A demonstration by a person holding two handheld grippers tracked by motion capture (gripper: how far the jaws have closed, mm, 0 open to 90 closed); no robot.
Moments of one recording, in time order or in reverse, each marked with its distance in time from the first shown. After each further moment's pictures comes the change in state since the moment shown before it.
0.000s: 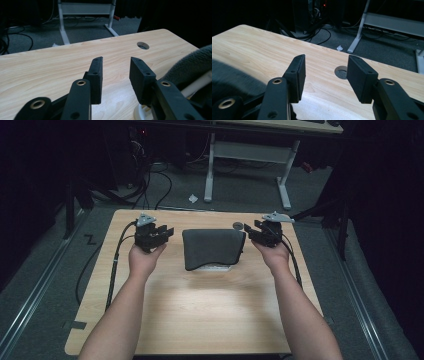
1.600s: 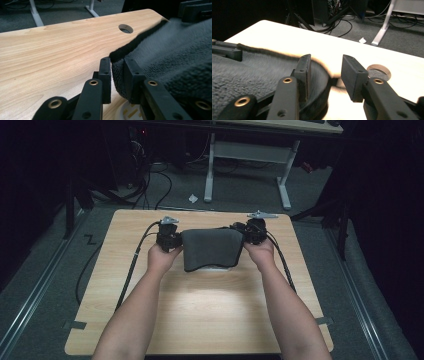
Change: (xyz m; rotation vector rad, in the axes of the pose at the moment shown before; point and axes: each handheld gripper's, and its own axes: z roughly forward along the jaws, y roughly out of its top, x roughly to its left) left arm -0.022 -0.006 0.070 0.134 -0.147 -0.005; right arm 0.015 -0.001 0.052 0.072 0.150 0.055
